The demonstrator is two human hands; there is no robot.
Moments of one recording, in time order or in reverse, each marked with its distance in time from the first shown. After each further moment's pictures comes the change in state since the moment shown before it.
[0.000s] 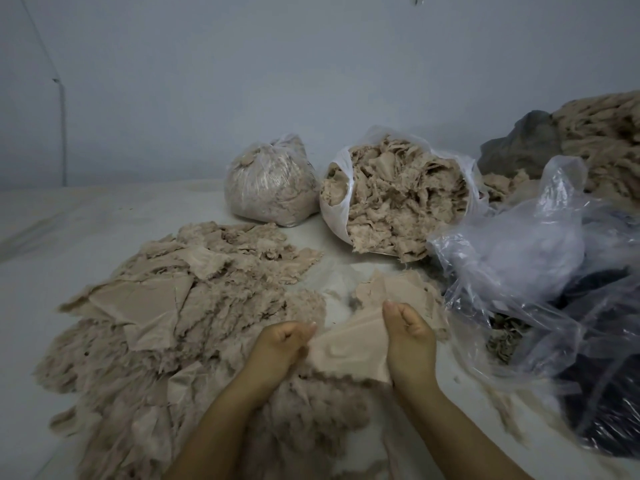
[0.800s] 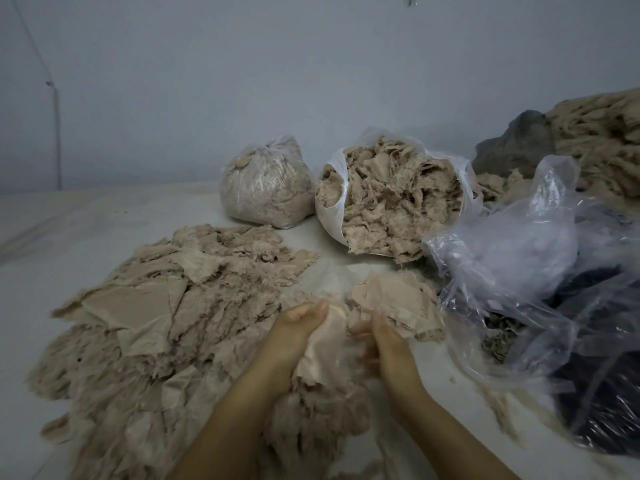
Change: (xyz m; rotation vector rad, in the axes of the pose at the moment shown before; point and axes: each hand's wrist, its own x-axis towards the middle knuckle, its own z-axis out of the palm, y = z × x) left_hand 0.011 0.030 0.025 -0.269 -0.064 -0.177; right_hand -0.012 0.004 0.001 -0.087 -0.283 0.222
